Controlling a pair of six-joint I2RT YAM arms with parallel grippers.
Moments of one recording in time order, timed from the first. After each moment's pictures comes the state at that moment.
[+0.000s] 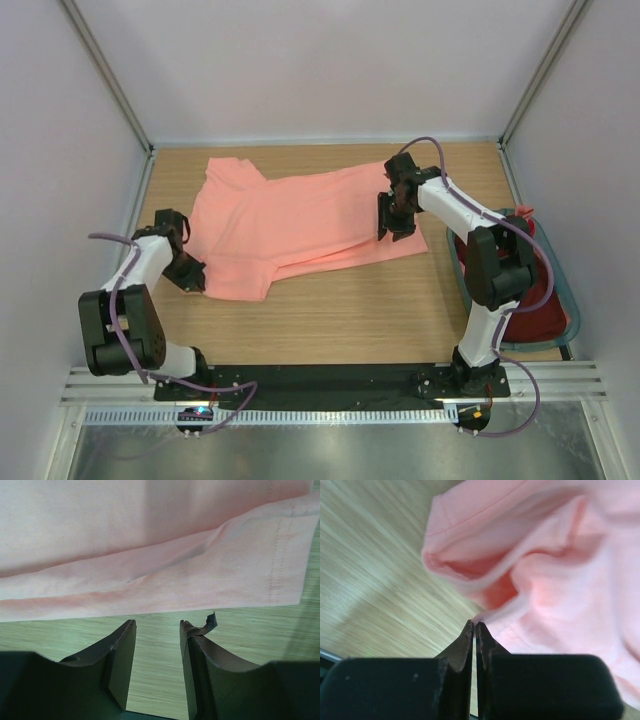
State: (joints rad) left arm 0.15 1.43 0.85 -0.84 -0.09 -0.80; right arm 0.34 1.86 1.45 -0.85 -0.05 0.37
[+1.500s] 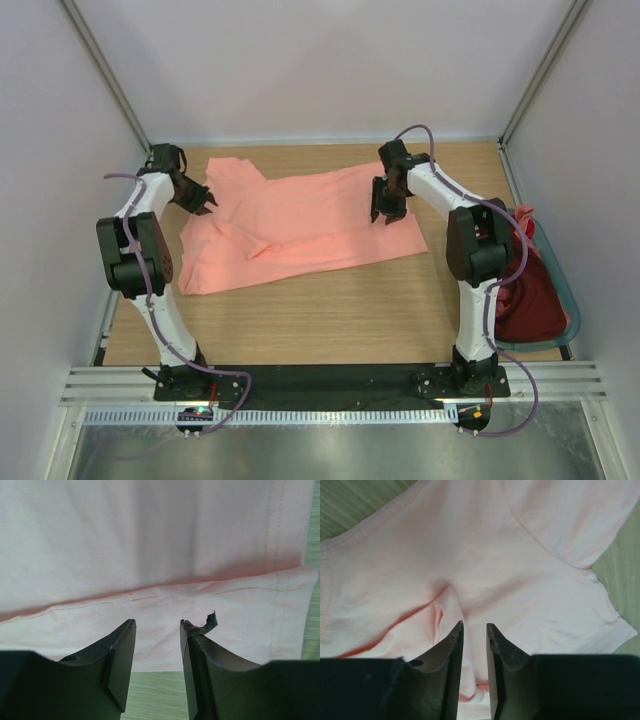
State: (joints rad) left arm 0.15 1.98 1.52 -0.66 0.16 -0.85; right arm 0.31 2.09 1.70 -0.82 -0.04 0.39
